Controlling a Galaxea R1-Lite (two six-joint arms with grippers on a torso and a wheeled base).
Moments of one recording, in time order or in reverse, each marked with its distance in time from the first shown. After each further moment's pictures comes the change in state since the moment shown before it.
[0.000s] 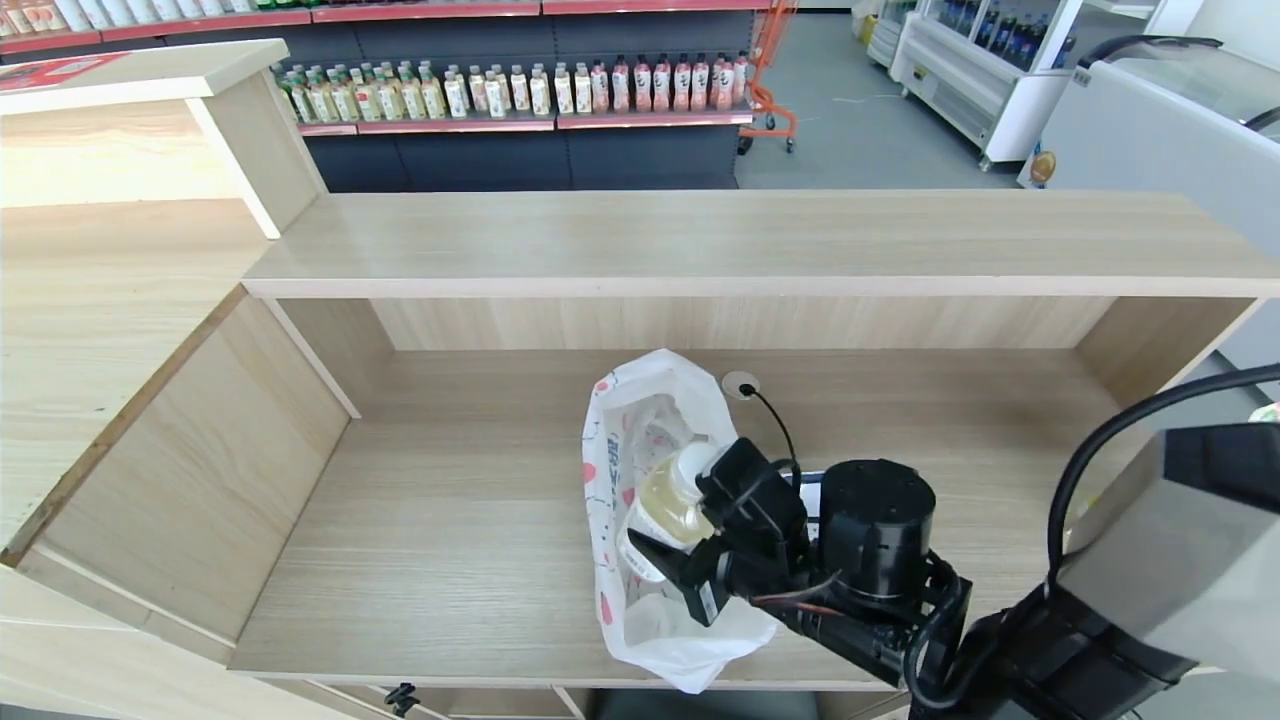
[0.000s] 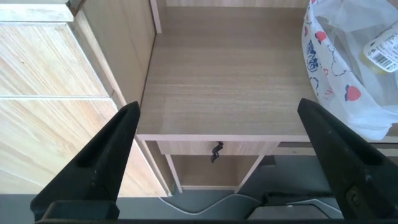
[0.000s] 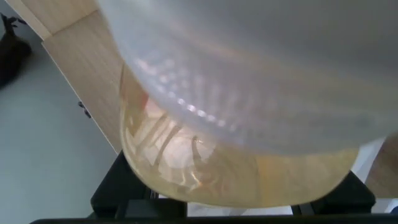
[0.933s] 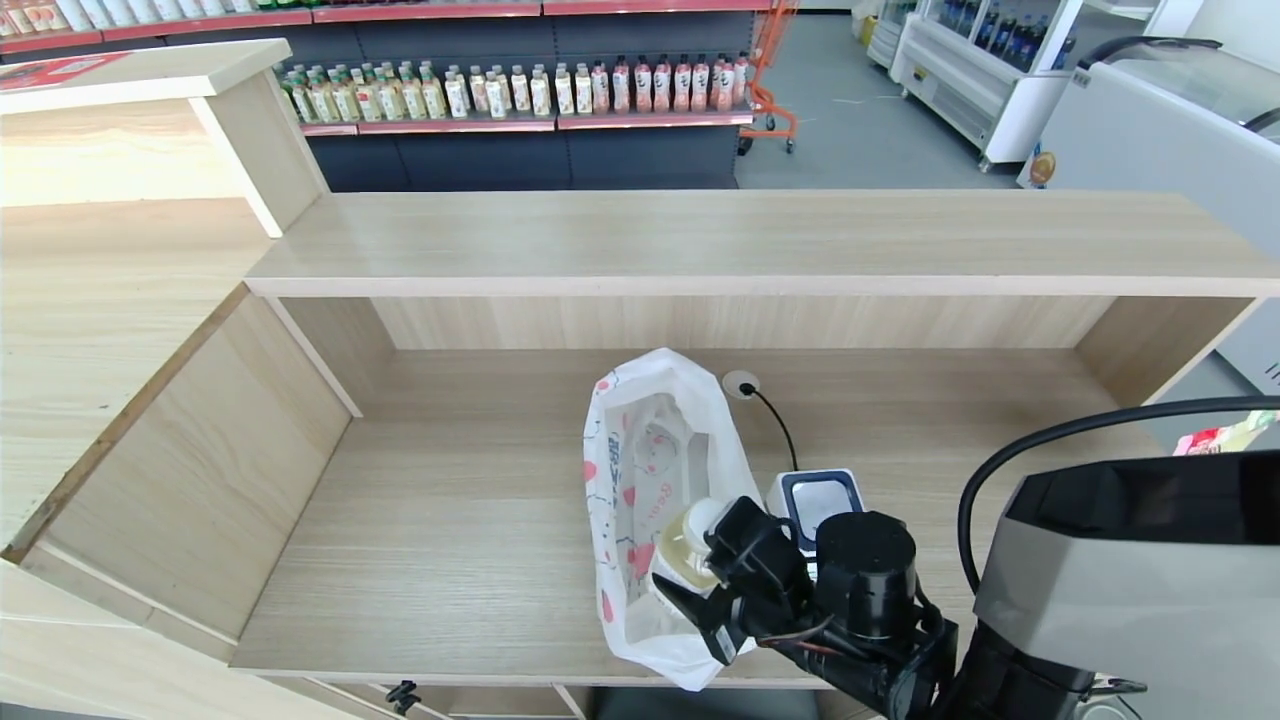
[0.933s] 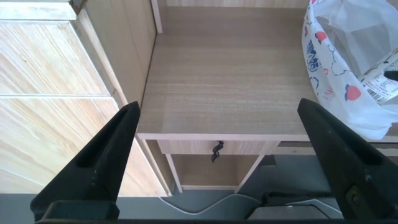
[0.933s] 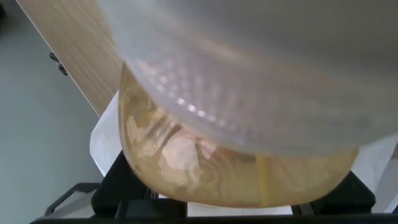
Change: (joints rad) left arm 0.000 0.000 0.000 0.000 0.000 0.000; right arm -0.048 0.147 0.093 -0.150 0.001 -0.052
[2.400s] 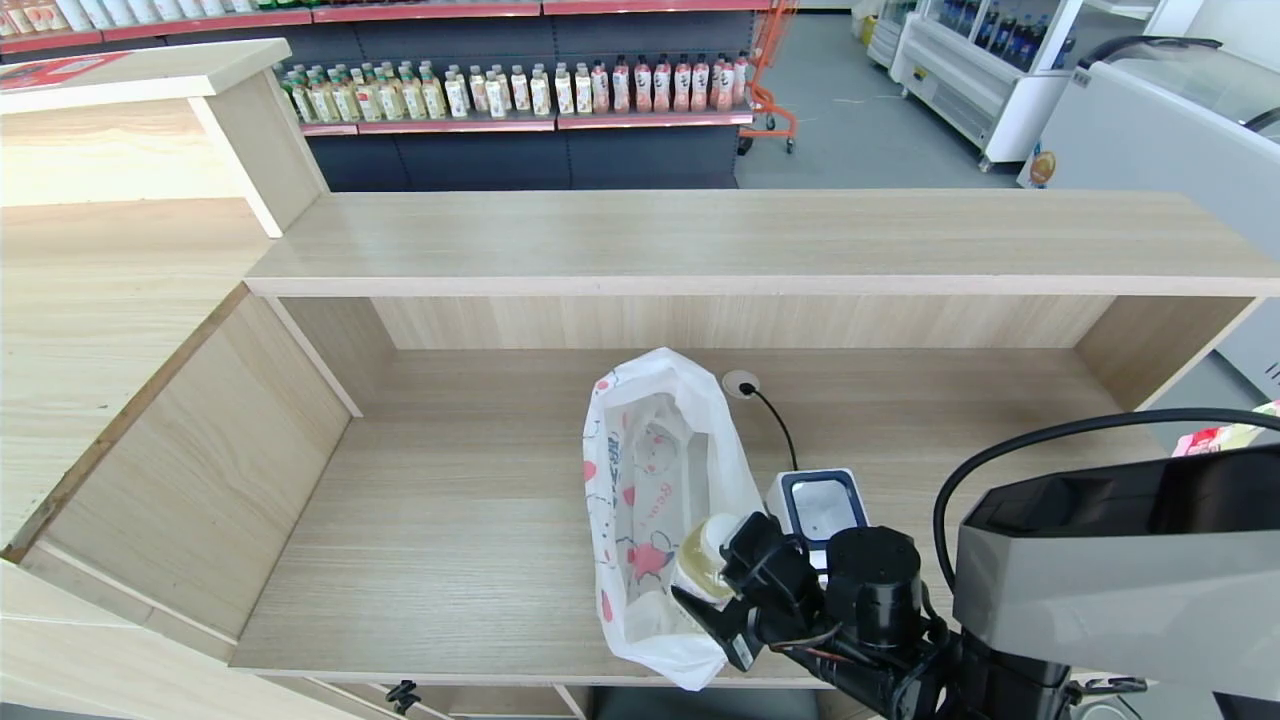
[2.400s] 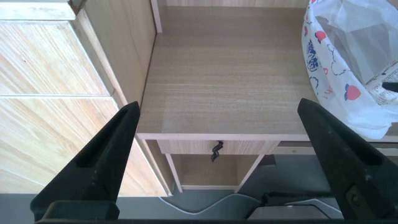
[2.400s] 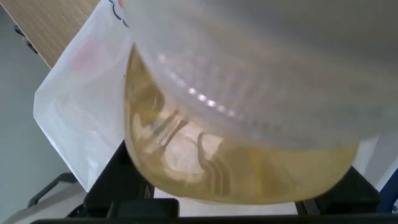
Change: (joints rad) left arm 0.000 0.000 0.000 0.000 0.000 0.000; right arm -0.045 0.077 0.043 -0.089 0.005 -0.029
